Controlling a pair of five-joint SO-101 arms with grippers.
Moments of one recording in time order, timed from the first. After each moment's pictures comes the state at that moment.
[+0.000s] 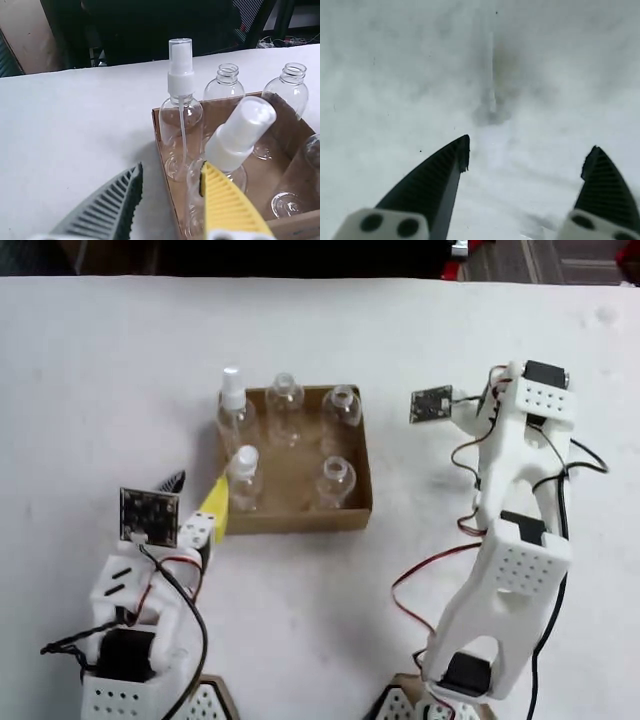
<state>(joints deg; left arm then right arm) -0.7 -103.9 90.3 44.4 -1.6 12.9 35.0 -28.0 92.6 98.0</state>
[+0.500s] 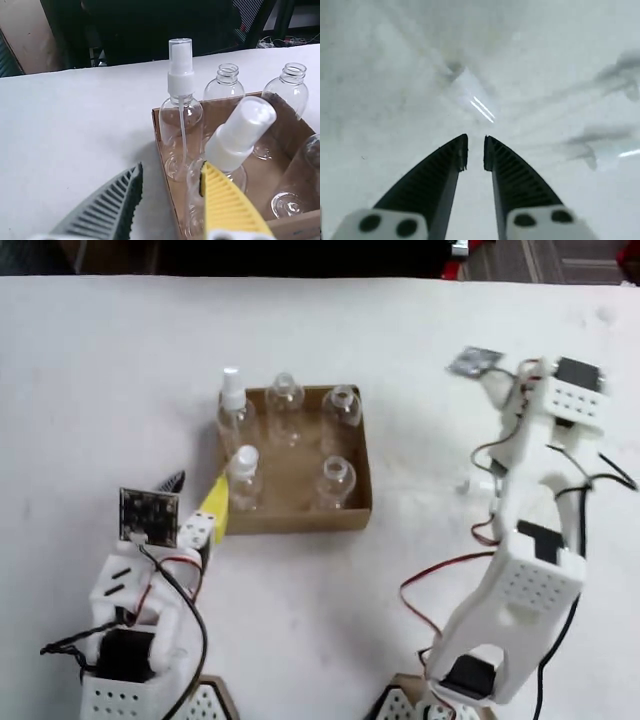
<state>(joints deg) -0.7 -103.9 90.3 44.4 -1.6 19.6 29.4 -28.0 93.0 63.0</state>
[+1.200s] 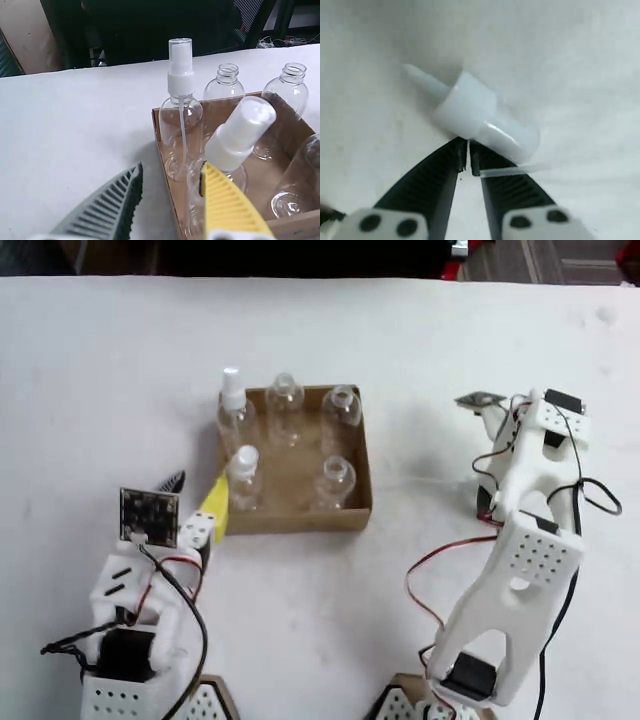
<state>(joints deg) -0.7 -103.9 90.3 44.4 -1.6 19.5 45.1 -27.9 88.7 52.8</state>
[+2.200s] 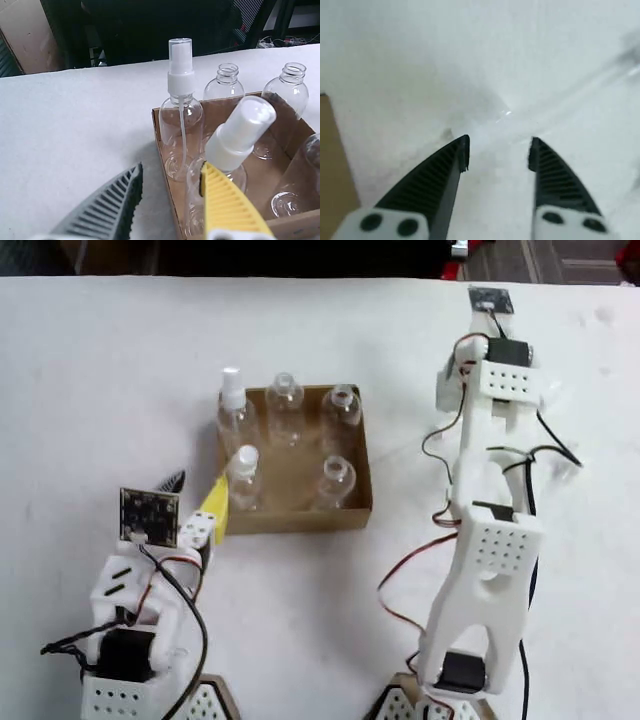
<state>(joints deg) -0.7 -103.9 90.3 44.4 -1.6 5.5 43.8 -48.0 81.3 4.5</state>
